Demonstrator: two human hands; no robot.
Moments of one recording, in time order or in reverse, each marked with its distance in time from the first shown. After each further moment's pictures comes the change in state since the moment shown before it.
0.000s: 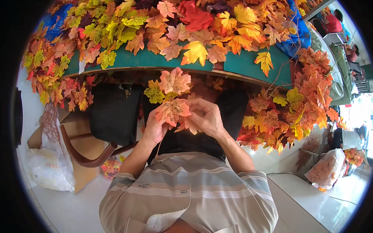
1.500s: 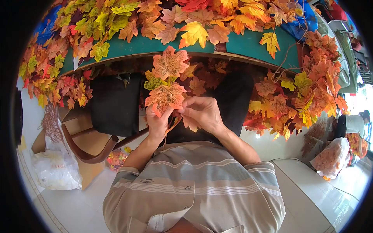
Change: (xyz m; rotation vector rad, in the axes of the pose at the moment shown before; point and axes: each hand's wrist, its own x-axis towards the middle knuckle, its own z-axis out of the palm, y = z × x) left_hand -0.006 -0.021 0.013 0.449 0.199 0.422; right_hand -0.014 0.000 0.024 0.285 0.004 0.211
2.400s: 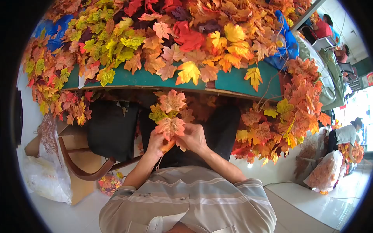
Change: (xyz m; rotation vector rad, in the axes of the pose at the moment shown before) left_hand 0.011 -0.033 -0.013 -0.585 0.011 -0.507; right_hand 0.019 0.023 -0.001 -0.172 0.109 -0.024
